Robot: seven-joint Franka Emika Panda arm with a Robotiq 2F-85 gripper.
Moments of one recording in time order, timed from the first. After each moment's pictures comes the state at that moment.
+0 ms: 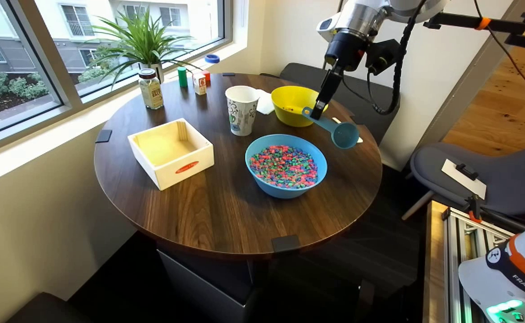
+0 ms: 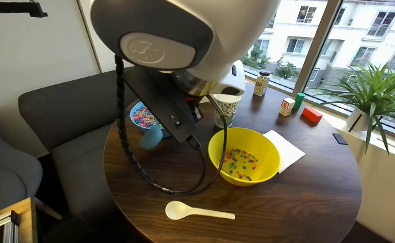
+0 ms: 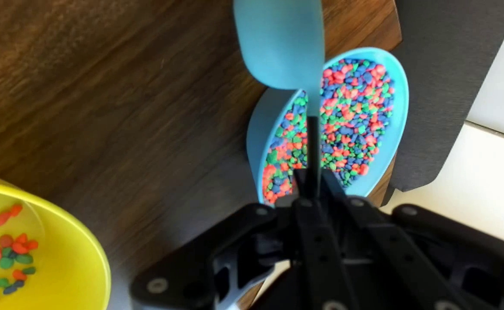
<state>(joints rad) -0.06 -0.04 -0.11 -2.06 0.62 1.89 -0.67</state>
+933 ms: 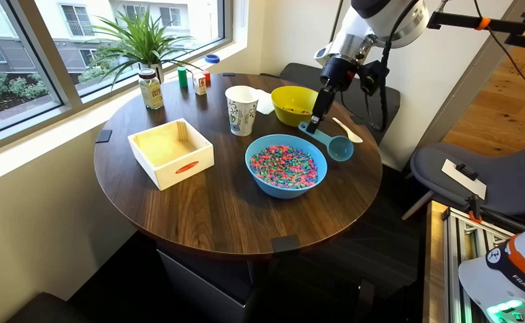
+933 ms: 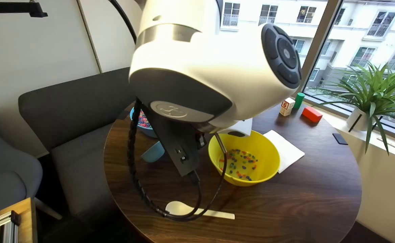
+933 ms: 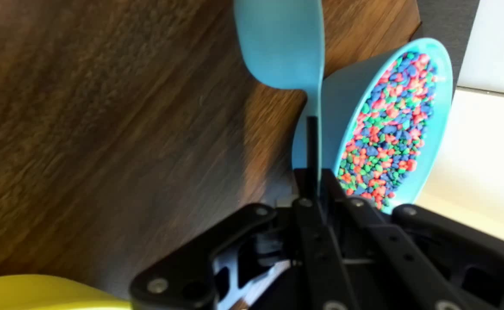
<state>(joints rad) -0.12 0.07 -0.11 -2.07 0.72 1.88 -0.65</state>
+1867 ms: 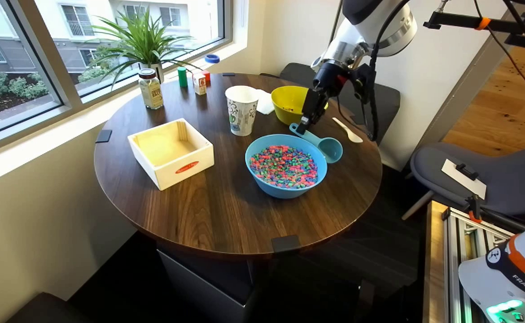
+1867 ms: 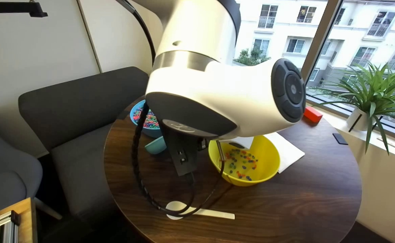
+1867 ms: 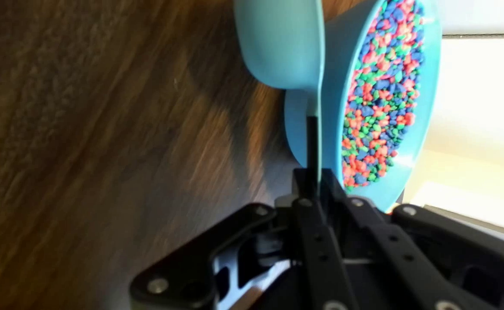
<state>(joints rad) -0.13 0.14 -0.11 -2.04 0.84 1.88 -0.57</state>
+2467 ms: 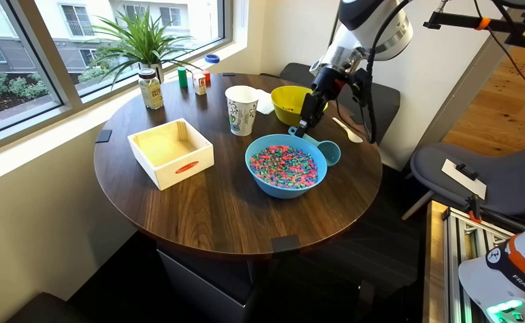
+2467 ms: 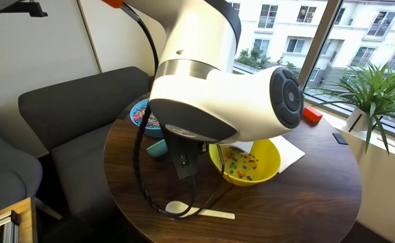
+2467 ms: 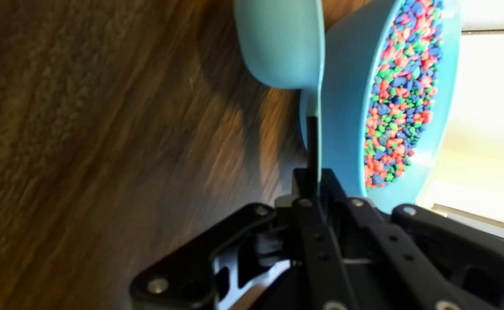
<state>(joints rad) -0.13 0.16 -0.11 -2.04 0.84 1.90 -0.57</state>
